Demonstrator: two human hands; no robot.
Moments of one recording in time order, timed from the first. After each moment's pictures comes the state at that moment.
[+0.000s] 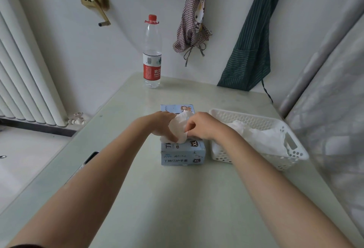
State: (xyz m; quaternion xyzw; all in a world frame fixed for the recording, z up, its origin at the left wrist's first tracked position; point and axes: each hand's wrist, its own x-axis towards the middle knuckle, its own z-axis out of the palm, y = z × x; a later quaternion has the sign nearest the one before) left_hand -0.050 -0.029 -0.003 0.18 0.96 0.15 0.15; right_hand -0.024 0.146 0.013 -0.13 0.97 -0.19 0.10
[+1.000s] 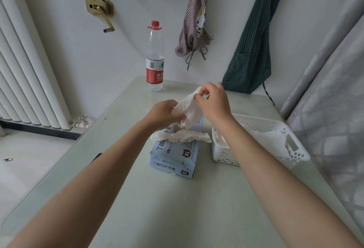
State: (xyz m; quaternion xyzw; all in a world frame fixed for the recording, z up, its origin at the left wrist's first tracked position) left_hand -0.038 -0.027 0.011 0.14 0.90 0.41 -0.04; right_hand -0.036 0.144 0.048 -0.05 0.91 -0.34 -0.25
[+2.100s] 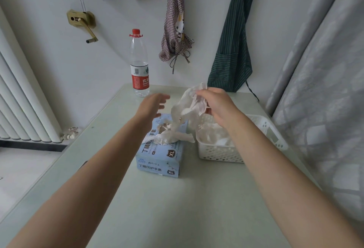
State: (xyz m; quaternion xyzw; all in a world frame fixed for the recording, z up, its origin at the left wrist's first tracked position) left_hand -0.027 0.005 0.045 -0.01 0.74 0.67 0.01; right_hand -0.004 0.192 0.078 0.04 0.75 -0.65 -0.03
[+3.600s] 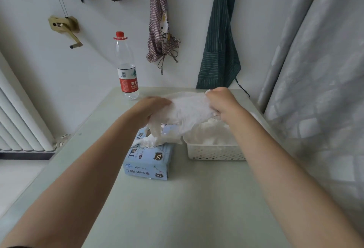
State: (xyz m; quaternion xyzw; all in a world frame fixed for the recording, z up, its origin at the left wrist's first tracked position) left_hand -0.042 0.035 0.057 0.02 0.76 0.64 0.11; right_hand -0.014 0.245 0.075 0.13 0.82 -0.54 -0.11
